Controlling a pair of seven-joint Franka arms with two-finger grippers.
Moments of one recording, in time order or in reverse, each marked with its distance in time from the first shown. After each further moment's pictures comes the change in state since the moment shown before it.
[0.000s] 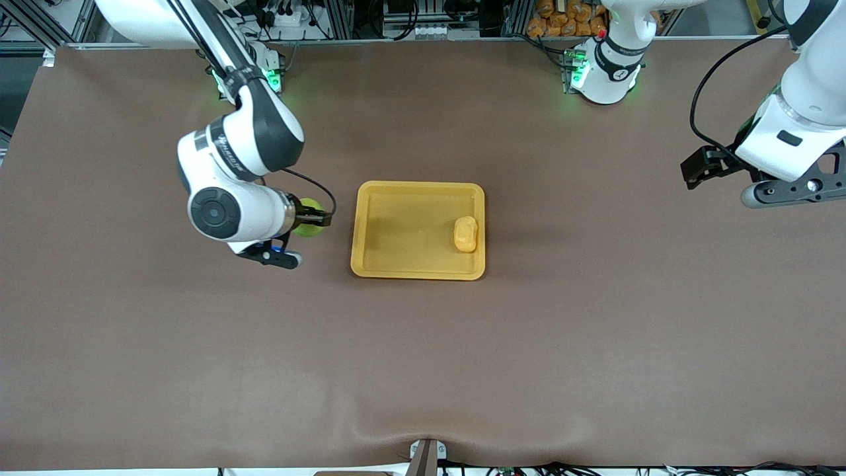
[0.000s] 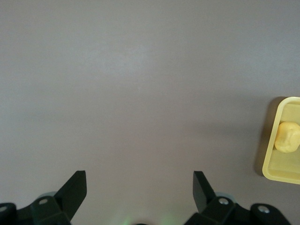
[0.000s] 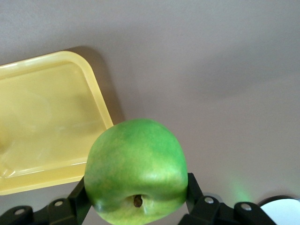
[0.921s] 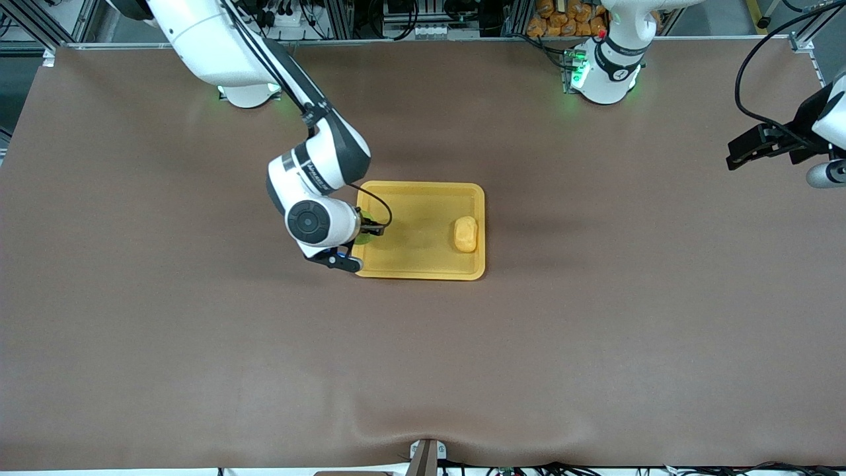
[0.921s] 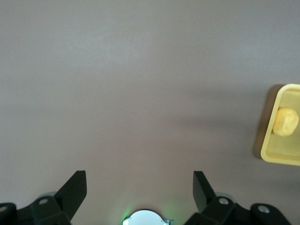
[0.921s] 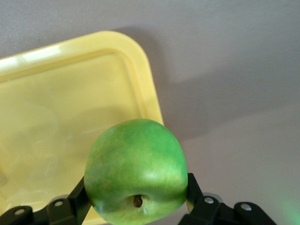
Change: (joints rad) left arm -0.009 -0.052 0.153 -0.009 -0.098 -0.059 0.140; right arm 0.151 0.185 0.000 -0.003 0.029 0.254 0.115
